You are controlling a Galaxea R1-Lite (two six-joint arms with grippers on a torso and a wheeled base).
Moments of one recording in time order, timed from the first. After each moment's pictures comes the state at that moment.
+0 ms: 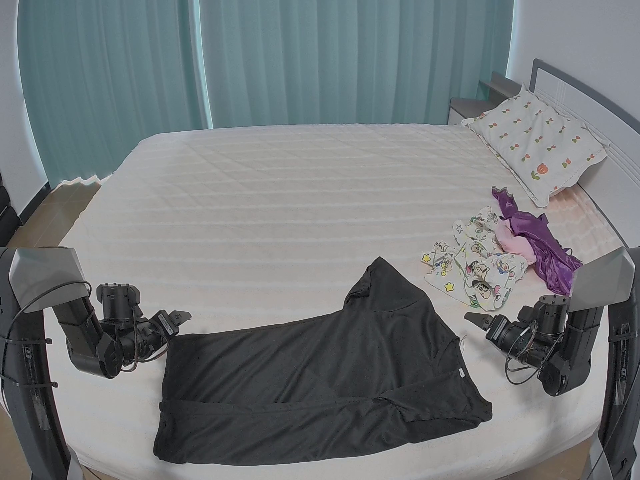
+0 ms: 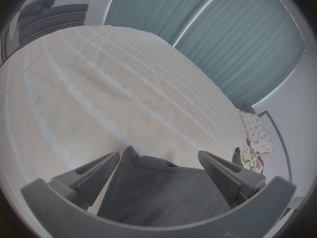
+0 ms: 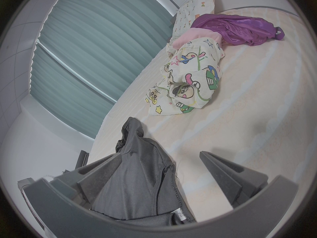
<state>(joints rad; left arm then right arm) 0.06 2.32 -0.65 -1.04 -0.15 -0.64 0.01 2.45 -0.46 -1.55 0.29 0.70</state>
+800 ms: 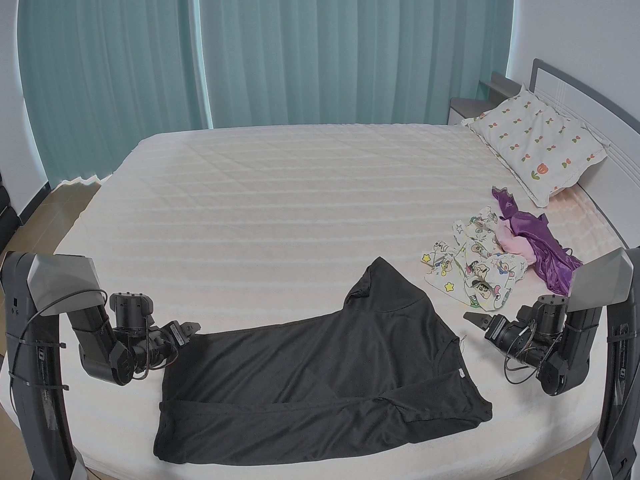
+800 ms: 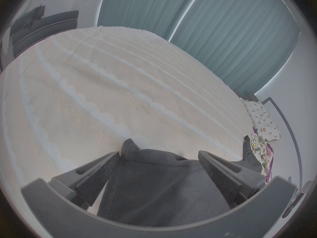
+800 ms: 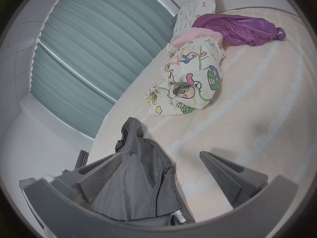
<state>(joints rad) 0.02 2.40 -0.66 -1.07 -0.10 -0.56 0.02 2.46 -0.47 -1.55 0.29 0.69</state>
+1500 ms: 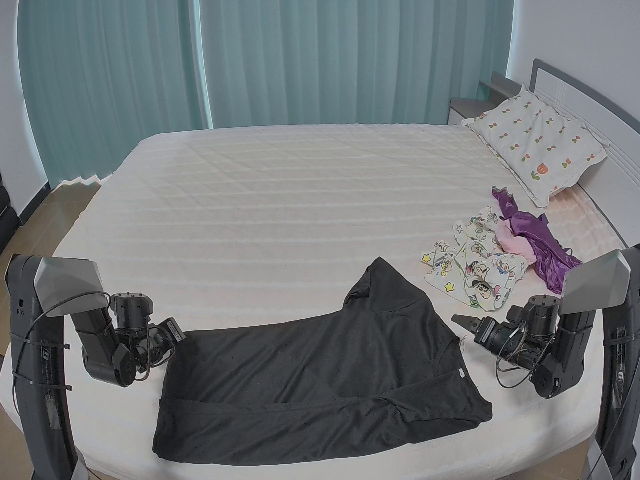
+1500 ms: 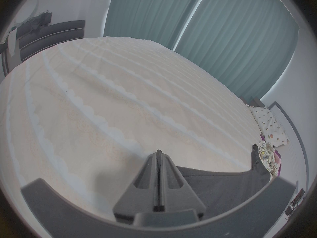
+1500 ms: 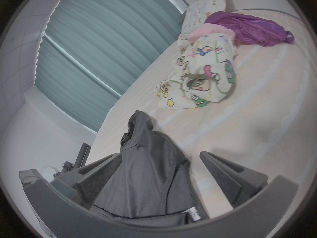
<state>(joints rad) 0.03 2.44 -0.68 -1.14 0.00 -0.56 0.08 2.45 -0.47 -1.55 0.29 0.66</state>
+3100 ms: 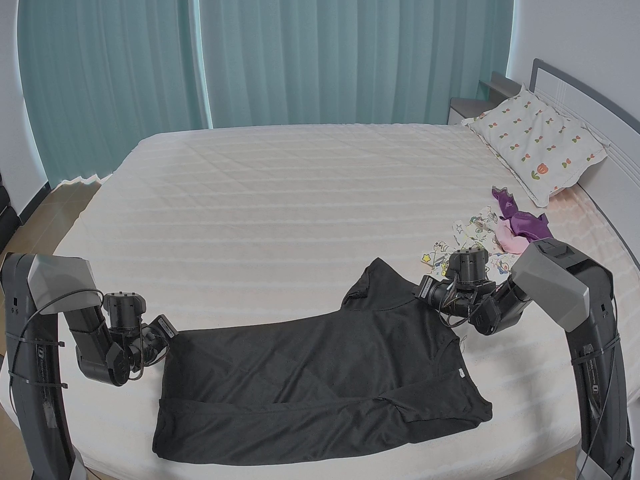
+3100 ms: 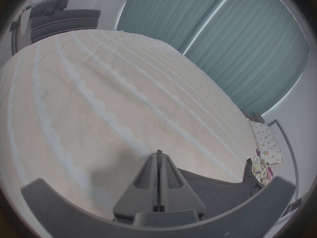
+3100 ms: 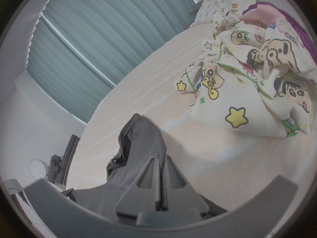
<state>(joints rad) 0.06 2.42 -0.66 -1.15 -0.02 -0.69 0.23 2.62 -1.37 -0.74 0.14 0.62</state>
